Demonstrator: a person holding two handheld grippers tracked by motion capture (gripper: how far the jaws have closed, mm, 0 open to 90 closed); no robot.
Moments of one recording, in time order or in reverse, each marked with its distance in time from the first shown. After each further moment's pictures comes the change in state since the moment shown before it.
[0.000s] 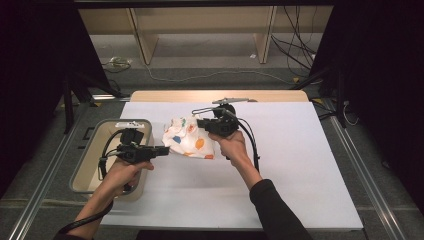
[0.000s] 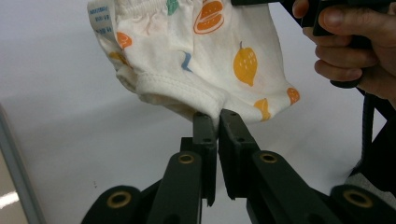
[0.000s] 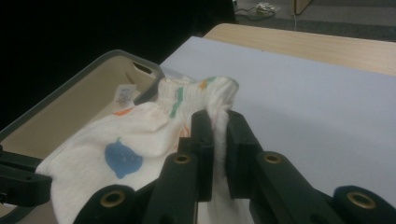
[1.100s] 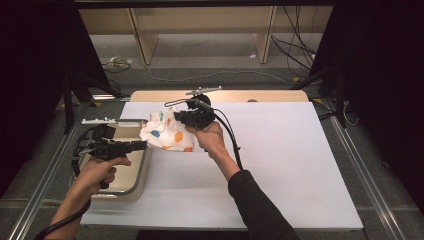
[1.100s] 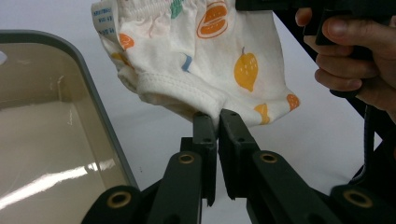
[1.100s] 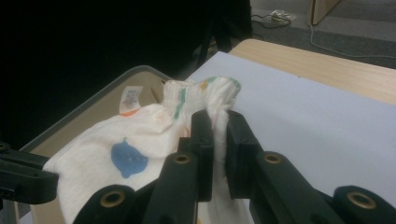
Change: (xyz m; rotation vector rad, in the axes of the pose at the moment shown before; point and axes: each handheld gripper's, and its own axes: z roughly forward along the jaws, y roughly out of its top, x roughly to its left) left arm 0.033 0.000 -0.050 -0.069 0.021 -0.062; right arm 0.049 0.035 0.032 -0.001 0.030 -0.059
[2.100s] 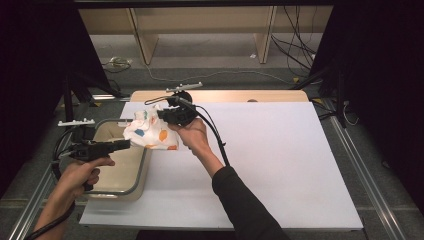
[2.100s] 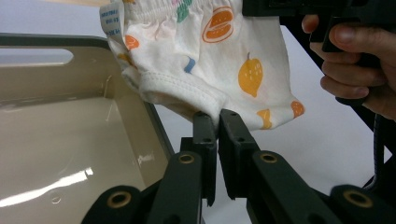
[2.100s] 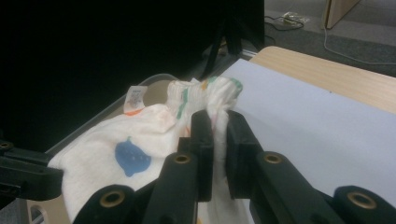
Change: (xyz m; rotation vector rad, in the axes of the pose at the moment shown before) left arm 0.022 -0.005 -0.032 -0.053 0.043 -0.040; right arm 0.032 0.018 0.027 0.010 0.025 -0.030
